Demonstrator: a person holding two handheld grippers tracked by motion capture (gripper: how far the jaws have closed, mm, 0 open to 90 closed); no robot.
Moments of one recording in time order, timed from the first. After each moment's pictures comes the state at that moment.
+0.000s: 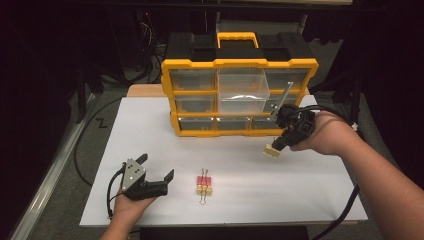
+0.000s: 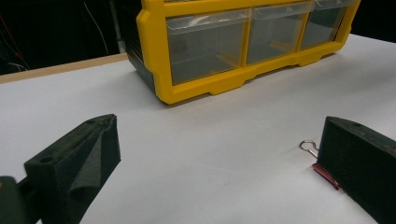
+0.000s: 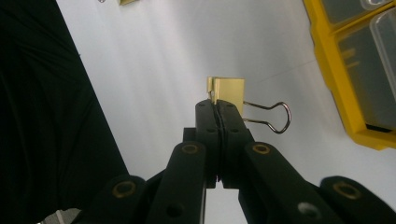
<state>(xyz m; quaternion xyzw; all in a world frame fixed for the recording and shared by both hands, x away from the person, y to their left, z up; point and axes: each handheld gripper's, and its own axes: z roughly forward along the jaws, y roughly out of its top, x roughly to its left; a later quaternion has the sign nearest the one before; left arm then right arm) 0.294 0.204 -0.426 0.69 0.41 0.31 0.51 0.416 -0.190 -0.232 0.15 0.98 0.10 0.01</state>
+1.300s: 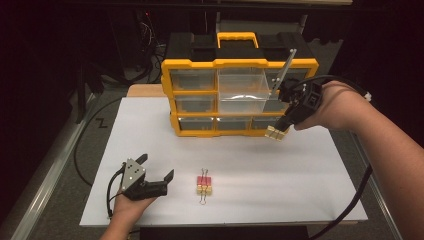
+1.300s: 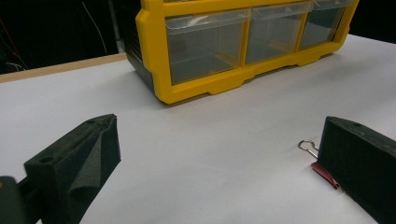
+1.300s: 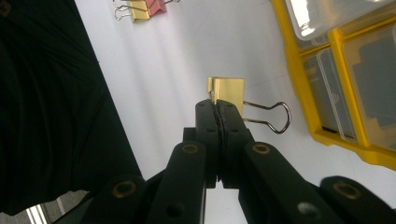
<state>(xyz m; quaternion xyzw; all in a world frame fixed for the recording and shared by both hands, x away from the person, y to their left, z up) 0.294 0.204 -0.426 0.68 0.41 0.31 0.51 0.422 -0.177 -0.164 0.13 0.99 0.09 0.02</state>
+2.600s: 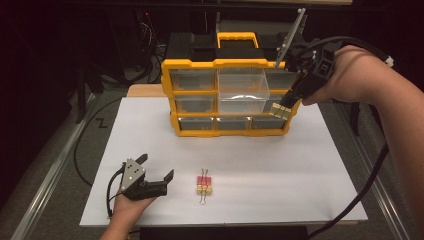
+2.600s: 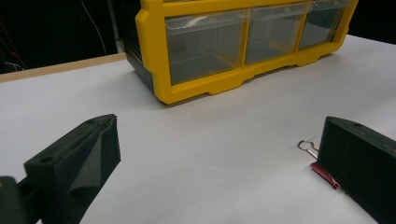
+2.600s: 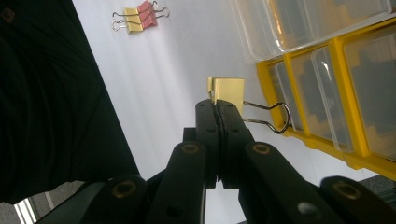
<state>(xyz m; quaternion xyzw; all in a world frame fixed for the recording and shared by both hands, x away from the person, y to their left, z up) 0.294 0.205 -0.426 0.68 0.41 0.31 0.51 0.424 -0.170 -0.097 0.12 0.99 0.08 0.05</state>
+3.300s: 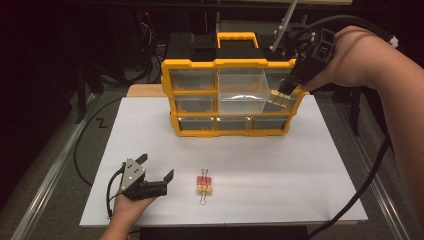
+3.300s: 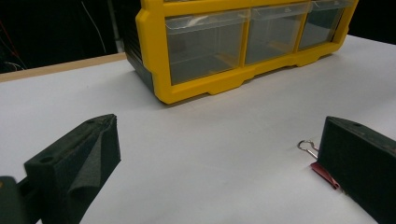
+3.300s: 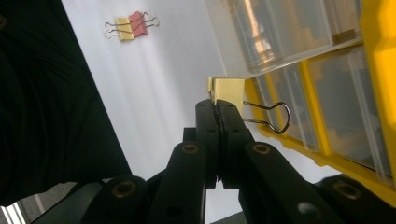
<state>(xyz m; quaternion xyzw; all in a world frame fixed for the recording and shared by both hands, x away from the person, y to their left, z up) 0.294 0.205 -0.426 0.69 0.41 0.31 0.51 0.428 -0.157 -0.069 0.12 0.99 0.08 0.07</state>
